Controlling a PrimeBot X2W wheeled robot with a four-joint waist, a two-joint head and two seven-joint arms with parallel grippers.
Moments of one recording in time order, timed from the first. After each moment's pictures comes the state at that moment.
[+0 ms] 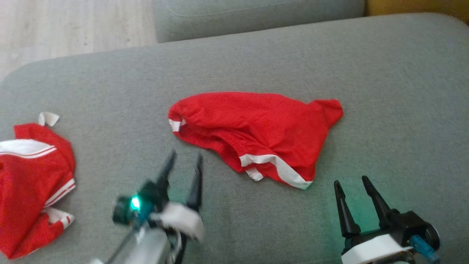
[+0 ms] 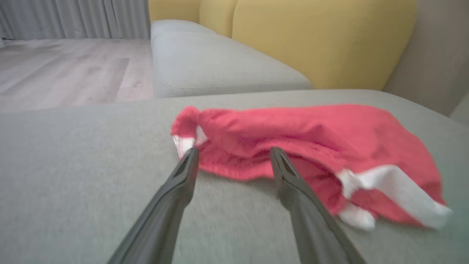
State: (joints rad) left arm -0.31 0.07 -0.49 0.57 -0.37 0.08 -0.25; right arm 0.10 -0.05 0.11 0.23 0.09 0.12 -0.26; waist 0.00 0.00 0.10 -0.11
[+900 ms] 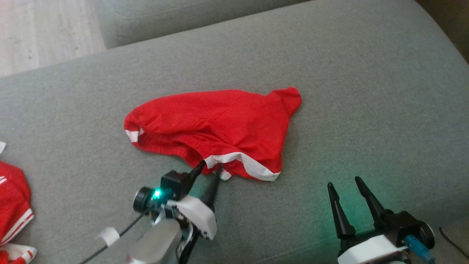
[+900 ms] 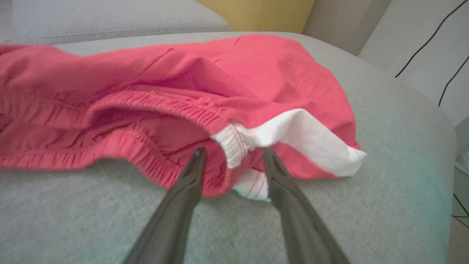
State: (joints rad) left arm -0.45 0.05 -0.74 0.83 -0.54 -0.05 -0.25; right arm 0.09 -0.06 0.15 0.24 0.09 0.12 -0.26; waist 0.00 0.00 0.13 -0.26
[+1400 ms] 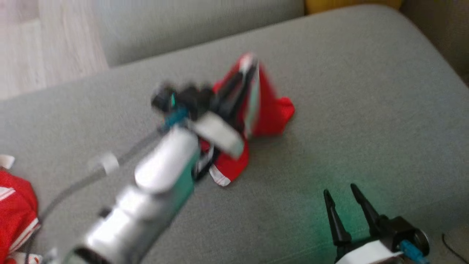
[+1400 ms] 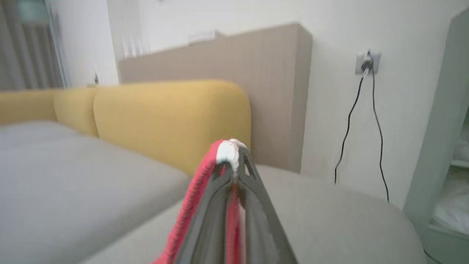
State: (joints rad) left arm -0.77 0.05 -0.80 0.62 -0.53 -0.10 -0.25; right arm 0.10 -0.05 0.16 0.26 0.10 0.12 -0.26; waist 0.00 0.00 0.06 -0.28
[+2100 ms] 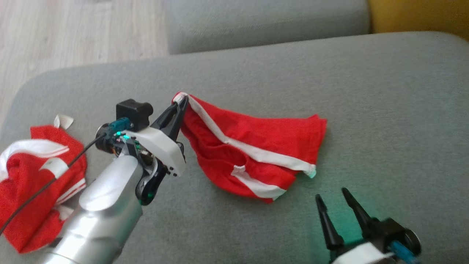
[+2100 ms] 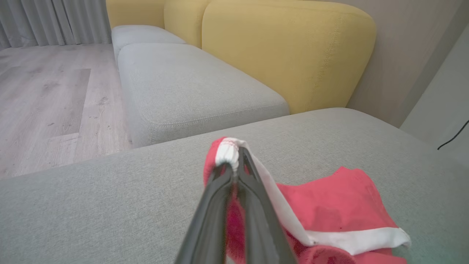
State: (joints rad) left arm -0.66 0.23 -0.72 0.63 -0.70 -0.11 -0.03; right arm 0.11 -0.05 0.19 0.28 0.09 0.12 -0.26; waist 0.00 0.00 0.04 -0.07
